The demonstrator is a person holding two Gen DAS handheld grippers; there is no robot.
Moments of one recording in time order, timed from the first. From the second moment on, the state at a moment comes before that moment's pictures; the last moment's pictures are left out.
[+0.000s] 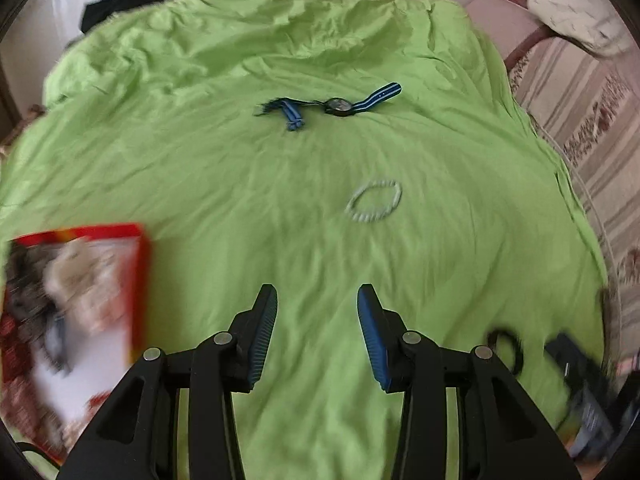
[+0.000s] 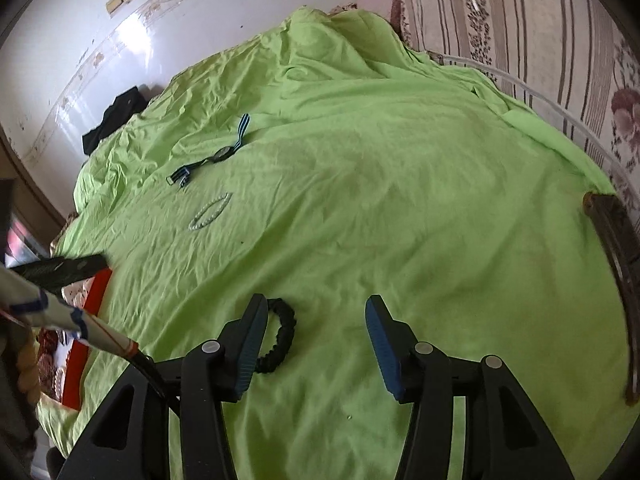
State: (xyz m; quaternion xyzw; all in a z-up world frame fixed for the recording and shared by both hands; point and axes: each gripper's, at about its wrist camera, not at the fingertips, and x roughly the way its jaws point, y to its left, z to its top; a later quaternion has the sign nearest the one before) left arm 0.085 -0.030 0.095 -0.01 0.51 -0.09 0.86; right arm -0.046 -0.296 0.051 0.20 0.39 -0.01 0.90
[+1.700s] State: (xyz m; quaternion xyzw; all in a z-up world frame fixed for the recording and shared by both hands) left arm 0.012 -0.009 0.169 -0.05 0.46 -0.18 0.87; right arm -0.049 -0.247 0.051 0.10 0.38 0.03 0.92
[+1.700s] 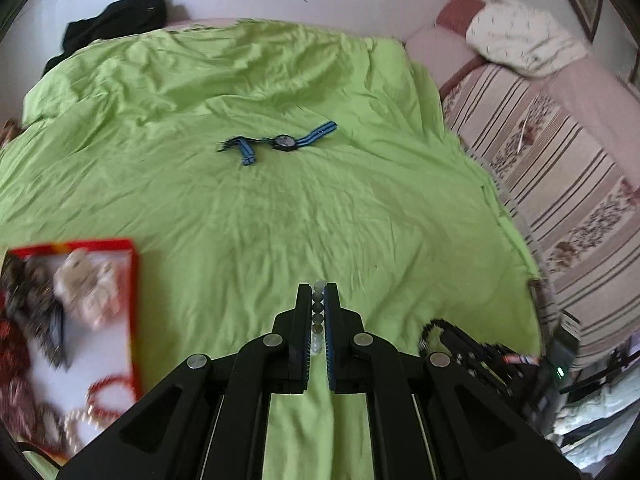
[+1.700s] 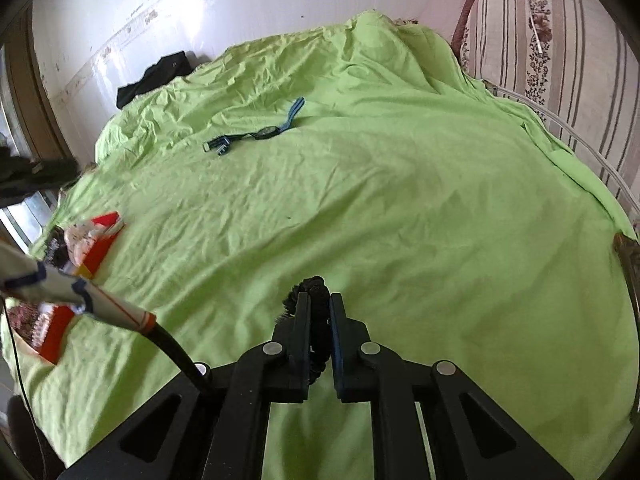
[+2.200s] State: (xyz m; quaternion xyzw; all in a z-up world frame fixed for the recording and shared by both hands) left arm -0.064 0.140 0.195 -0.10 0.43 -0.09 0.89; right arm -0.074 -0.184 0.110 0.07 0.36 0.09 0.93
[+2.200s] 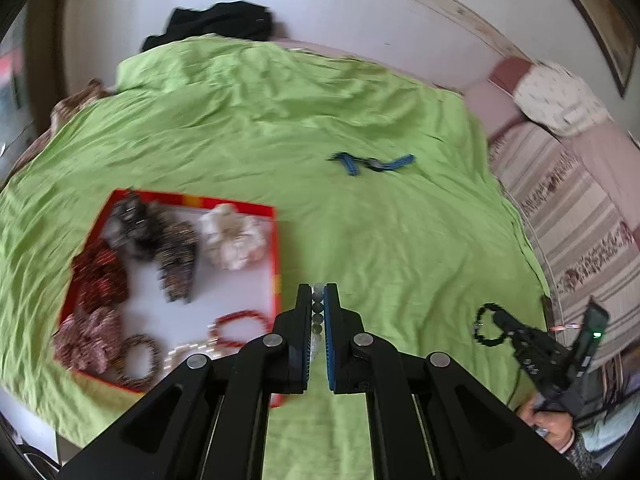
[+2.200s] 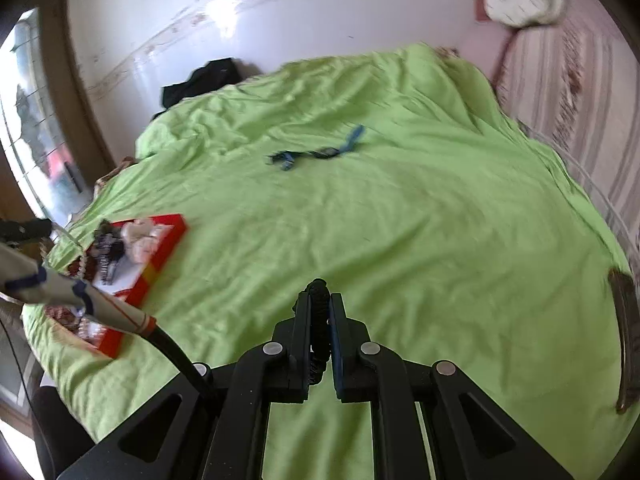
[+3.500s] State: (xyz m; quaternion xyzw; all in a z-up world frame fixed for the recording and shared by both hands) left arm -0.007 0.313 0.061 -0.19 0.49 0.06 0.85; right arm 0.058 0.100 0.066 0.03 0.48 0.28 0.83
